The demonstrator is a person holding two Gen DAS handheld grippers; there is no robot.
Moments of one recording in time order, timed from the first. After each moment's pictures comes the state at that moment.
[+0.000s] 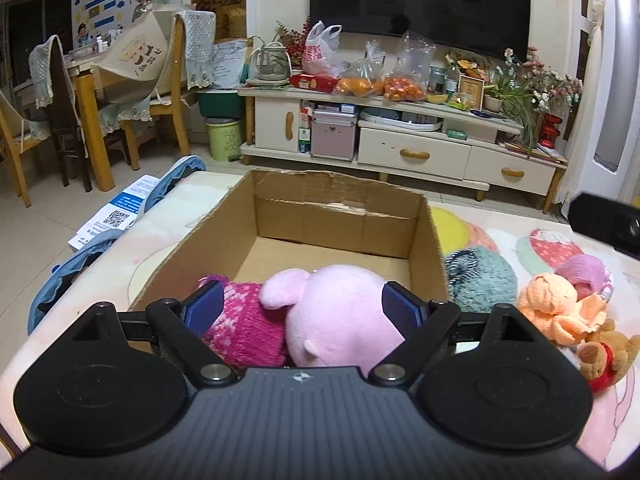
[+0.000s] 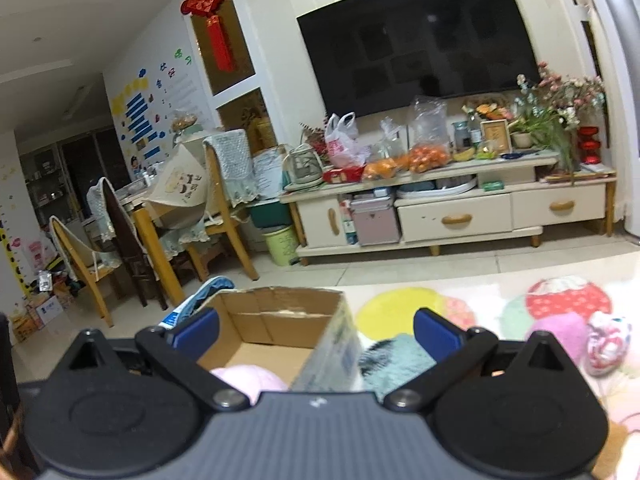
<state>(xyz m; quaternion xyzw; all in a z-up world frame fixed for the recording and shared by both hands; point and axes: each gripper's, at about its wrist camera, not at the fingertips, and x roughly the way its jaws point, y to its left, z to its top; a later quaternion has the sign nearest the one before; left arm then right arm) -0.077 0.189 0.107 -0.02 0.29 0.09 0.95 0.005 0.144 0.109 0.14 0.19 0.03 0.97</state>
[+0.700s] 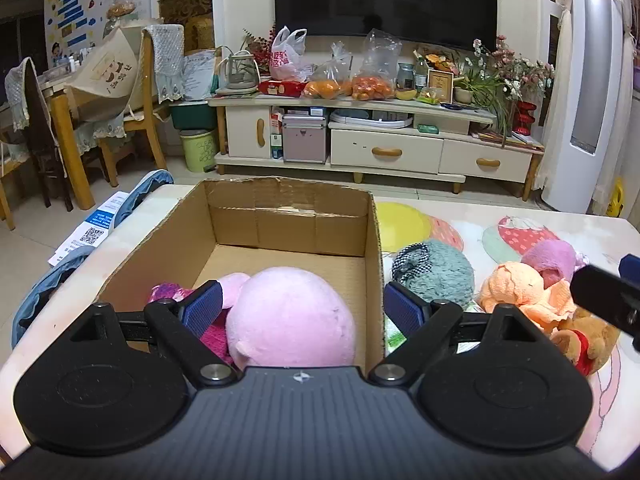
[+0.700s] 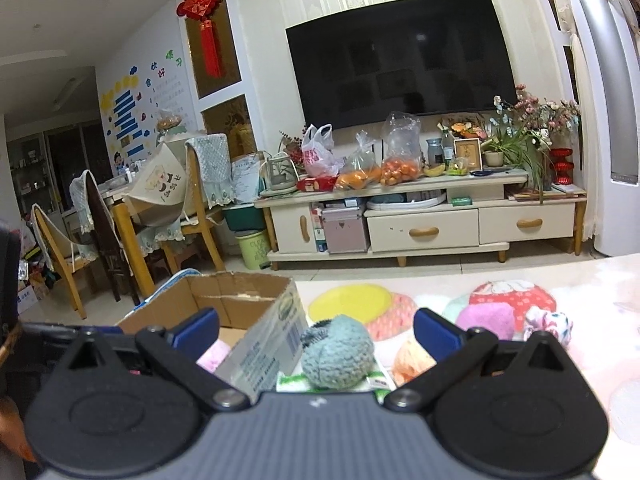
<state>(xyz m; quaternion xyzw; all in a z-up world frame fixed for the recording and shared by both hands) -0.071 0.195 0.104 0.01 0.28 0.04 0.96 -0.038 0.118 0.093 0.11 0.19 0.00 0.98</state>
